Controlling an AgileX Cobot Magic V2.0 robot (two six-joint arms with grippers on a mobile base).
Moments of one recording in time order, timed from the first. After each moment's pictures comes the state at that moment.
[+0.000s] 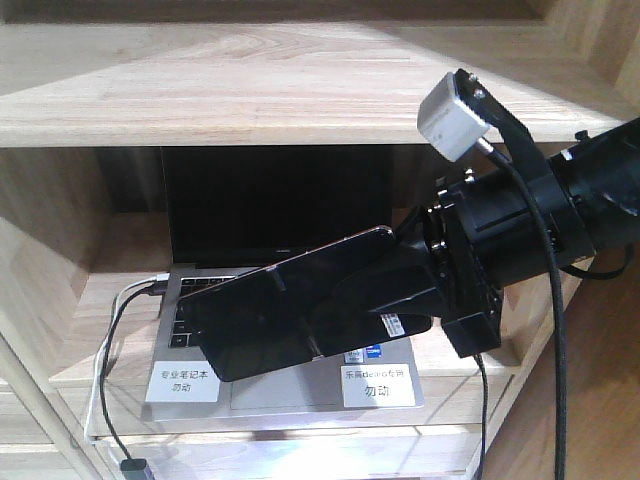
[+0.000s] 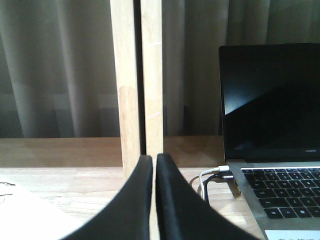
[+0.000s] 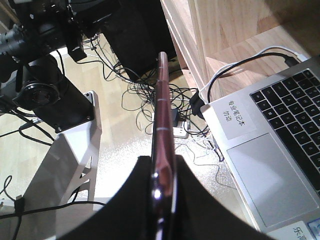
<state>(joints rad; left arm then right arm) 0.06 -0.02 0.03 -0.03 0.09 0.04 0.33 1.33 -1.19 0.95 1.23 -1.02</state>
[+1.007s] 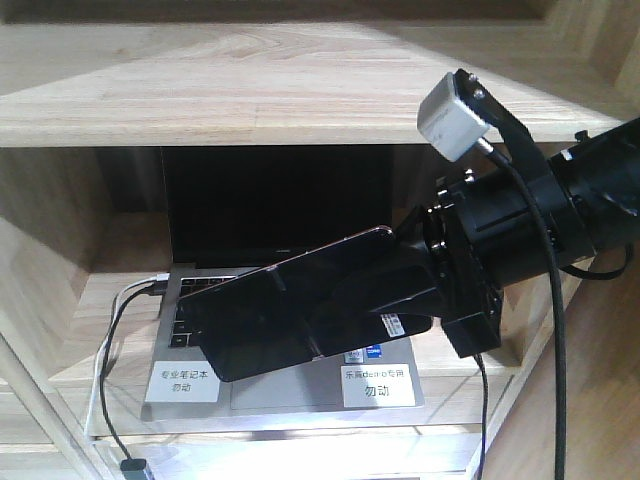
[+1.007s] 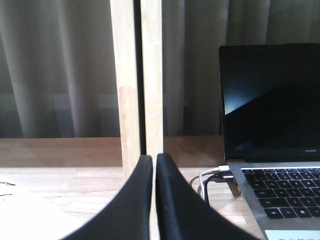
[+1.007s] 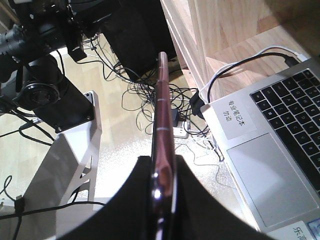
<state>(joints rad) 0.06 -0.02 0.03 -0.03 0.09 0.04 0.33 1.33 -1.19 0.95 1.23 -1.02</state>
